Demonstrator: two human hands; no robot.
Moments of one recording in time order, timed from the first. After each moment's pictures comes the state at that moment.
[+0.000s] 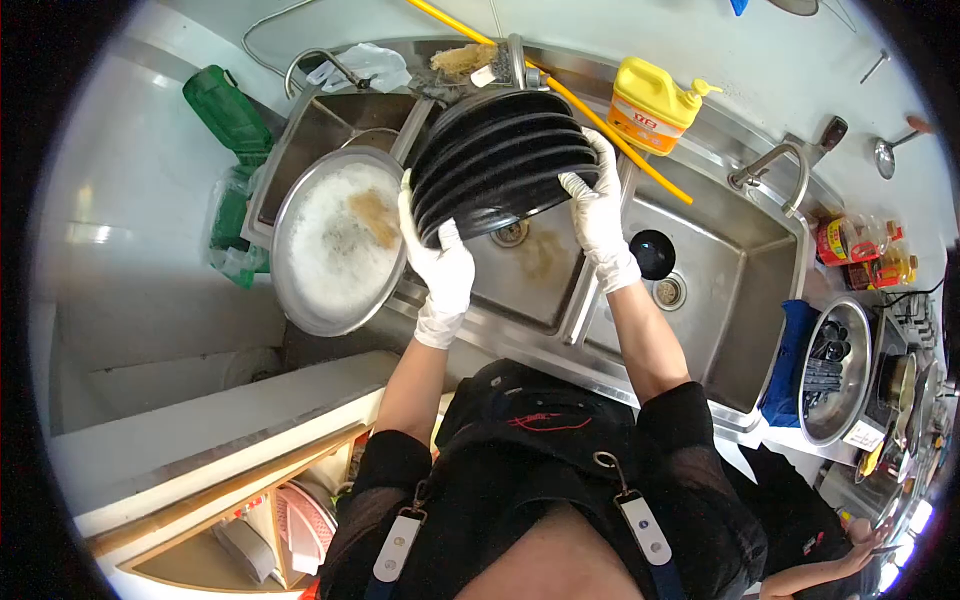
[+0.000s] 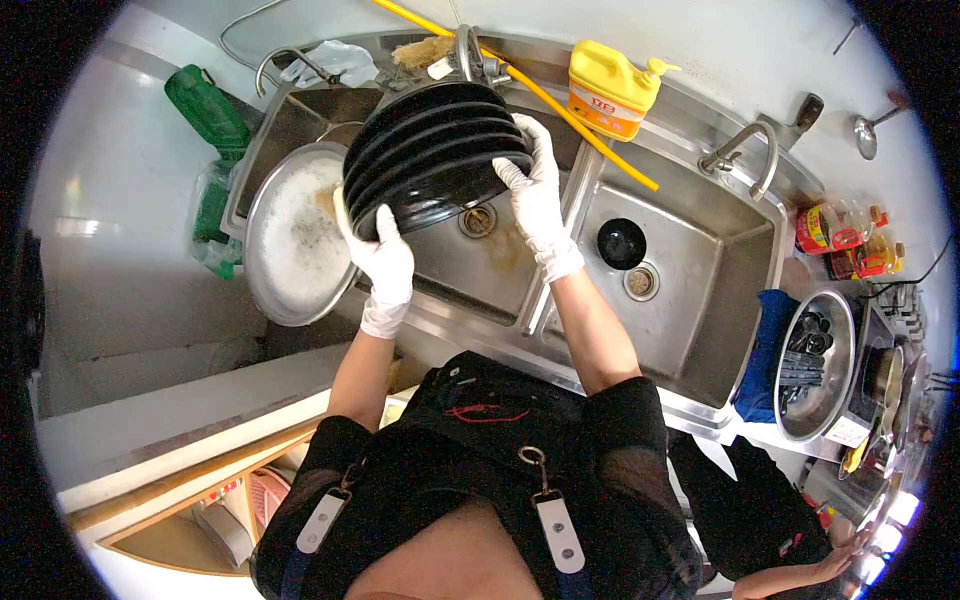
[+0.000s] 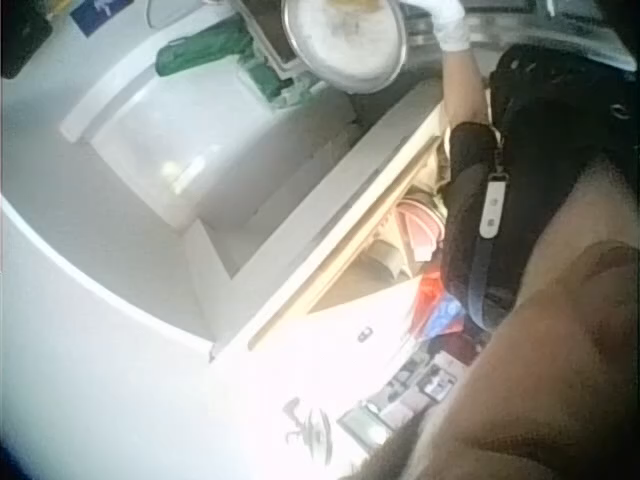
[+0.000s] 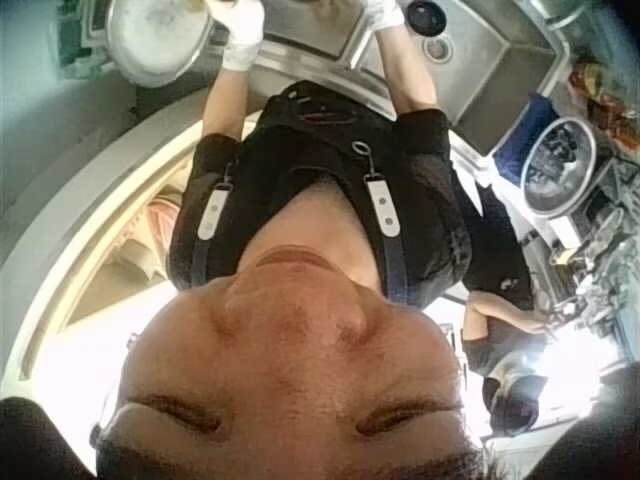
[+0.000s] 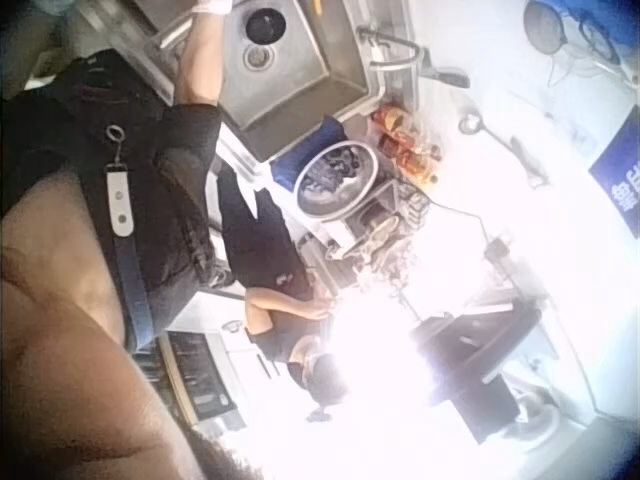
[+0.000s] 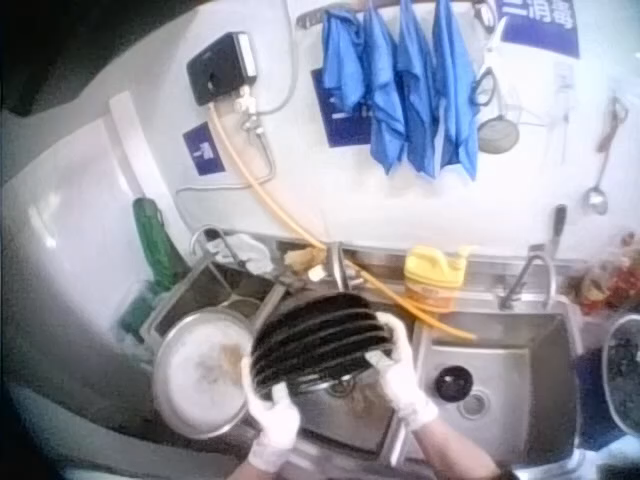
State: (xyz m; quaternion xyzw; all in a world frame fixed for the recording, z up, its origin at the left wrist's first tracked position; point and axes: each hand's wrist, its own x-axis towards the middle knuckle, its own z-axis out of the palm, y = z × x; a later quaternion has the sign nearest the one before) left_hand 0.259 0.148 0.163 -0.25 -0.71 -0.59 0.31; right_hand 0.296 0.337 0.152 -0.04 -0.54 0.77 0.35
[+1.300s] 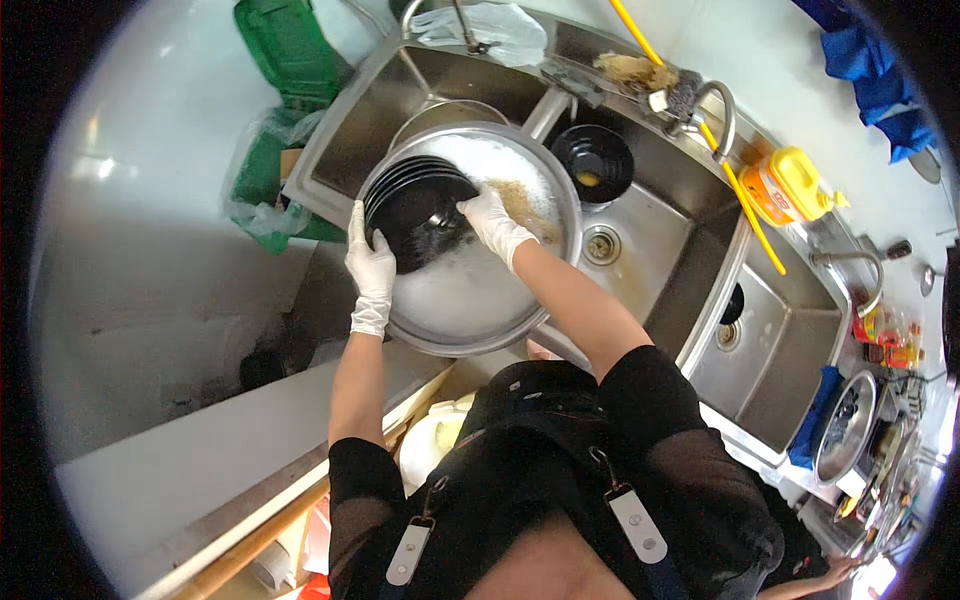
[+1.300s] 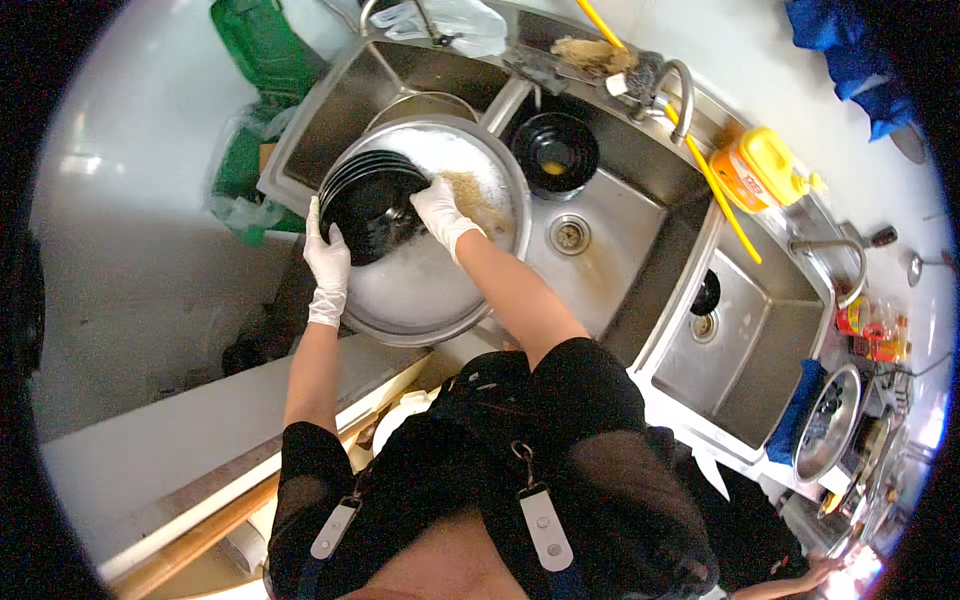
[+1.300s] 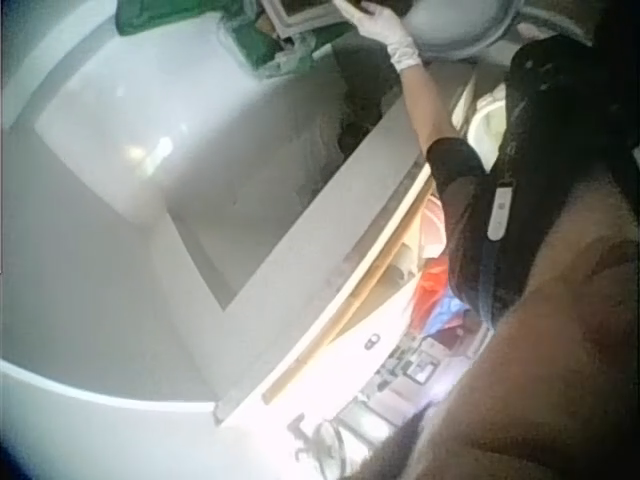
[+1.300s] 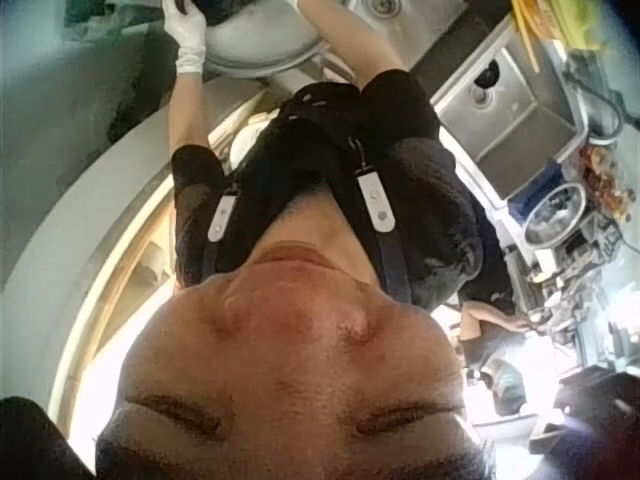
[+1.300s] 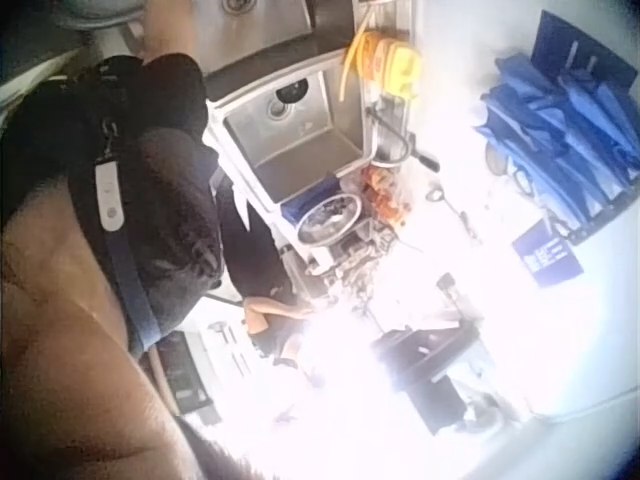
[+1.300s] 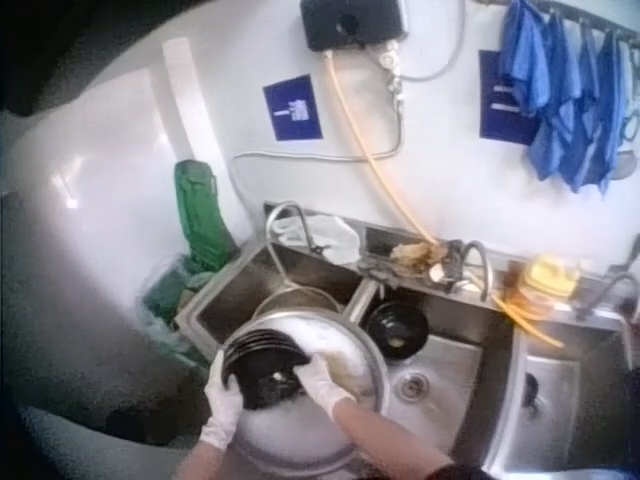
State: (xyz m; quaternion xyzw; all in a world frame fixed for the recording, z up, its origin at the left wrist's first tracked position) left_hand 0.050 -0.202 0.143 -0.10 -0.90 -0.32 0.27; right_hand -0.015 -0.017 0.023 -0.18 -0.71 0.68 0.00
